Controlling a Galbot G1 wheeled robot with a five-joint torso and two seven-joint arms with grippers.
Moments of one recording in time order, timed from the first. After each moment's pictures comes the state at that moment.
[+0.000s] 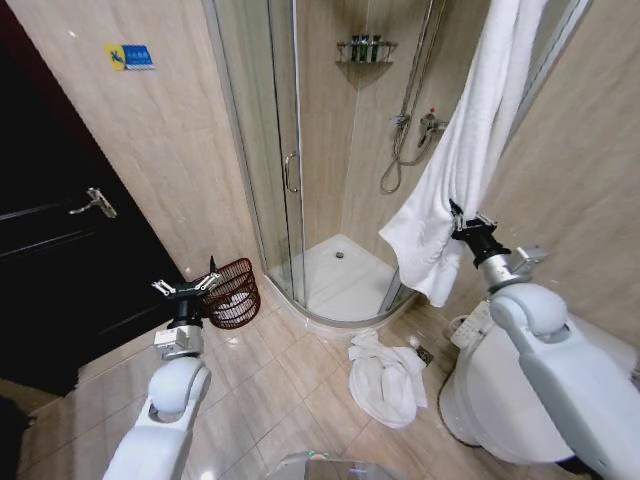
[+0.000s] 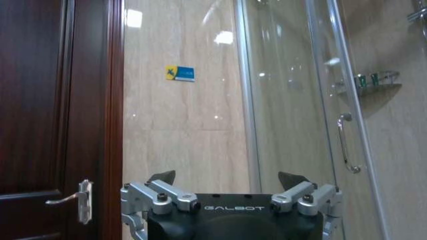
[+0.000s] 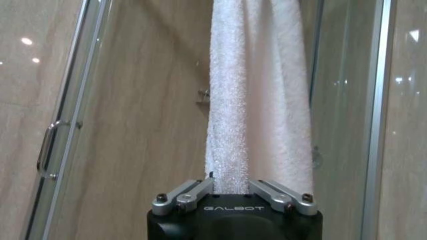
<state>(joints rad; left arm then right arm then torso) 1.43 -1.28 -0.65 -2.12 -0.15 -0.10 -0.32 -1.02 0.81 0.56 1.99 0.61 -0.13 0.12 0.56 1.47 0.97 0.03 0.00</state>
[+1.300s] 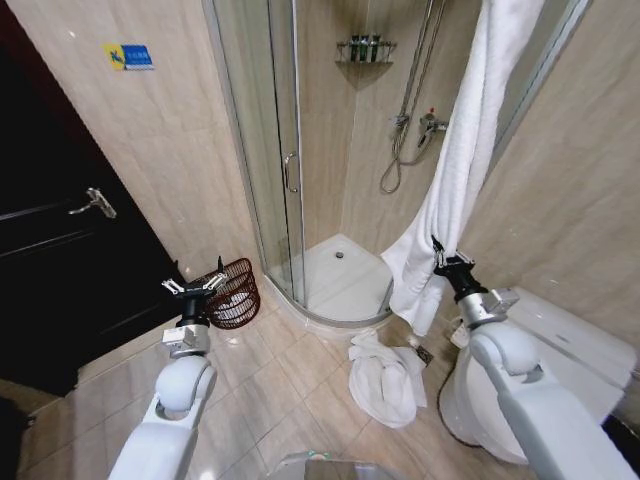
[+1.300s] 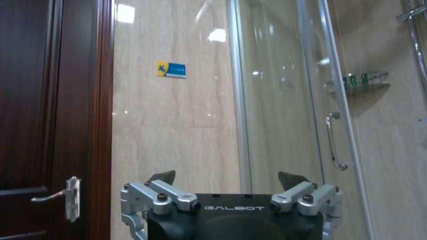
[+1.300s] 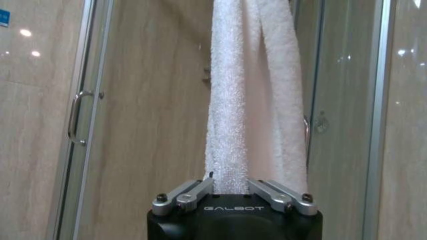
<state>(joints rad) 1.41 -1.28 -0.61 -2.11 -0.14 -0.10 -0.32 -1.23 0.98 0.58 2.02 0.46 -0.05 0.08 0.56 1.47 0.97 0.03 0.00</state>
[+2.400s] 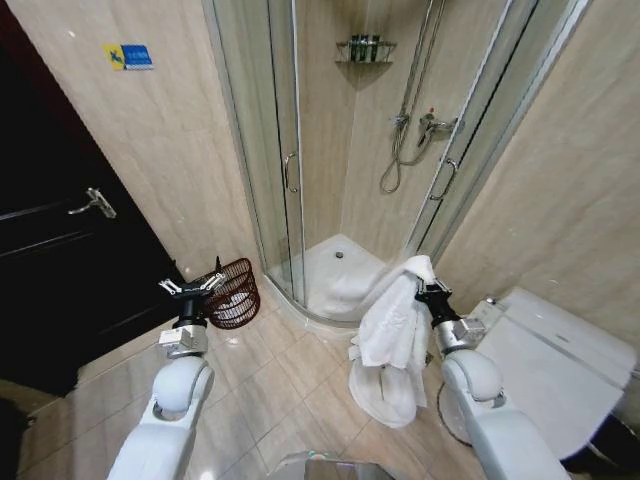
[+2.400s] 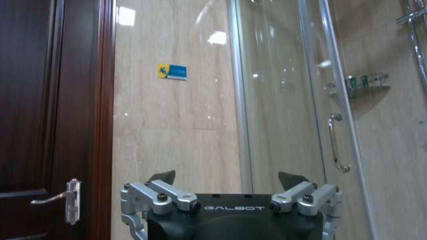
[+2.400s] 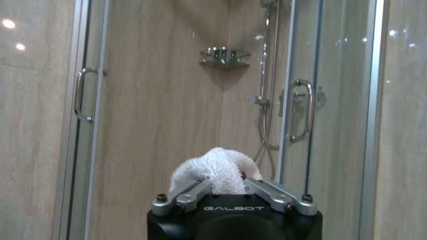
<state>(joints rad) 1.41 -1.29 -0.64 -2.10 -0.15 -0.11 -0.29 -1.29 1.15 0.54 1.97 0.31 0.02 0.07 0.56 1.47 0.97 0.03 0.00</state>
